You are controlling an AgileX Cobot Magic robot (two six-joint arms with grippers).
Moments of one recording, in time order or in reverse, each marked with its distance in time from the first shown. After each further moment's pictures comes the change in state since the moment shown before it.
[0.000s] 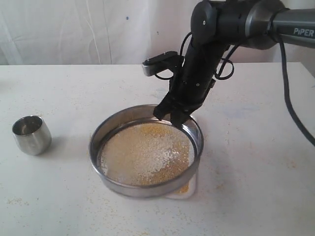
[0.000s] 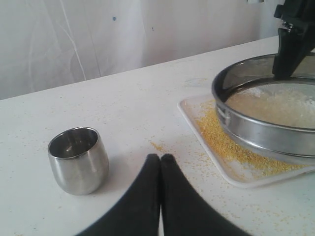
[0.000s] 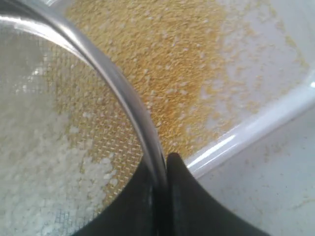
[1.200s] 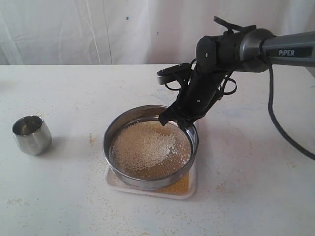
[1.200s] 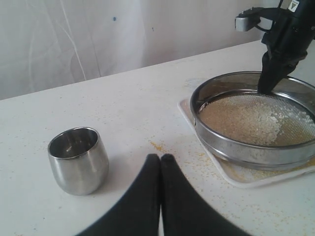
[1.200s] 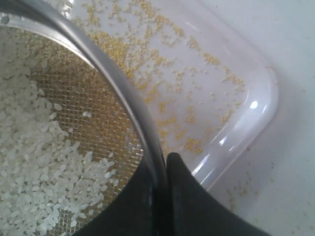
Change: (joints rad) left arm 0.000 0.000 0.000 0.000 0.000 0.000; right arm -0.039 0.093 0.097 -0.048 -0.296 0.136
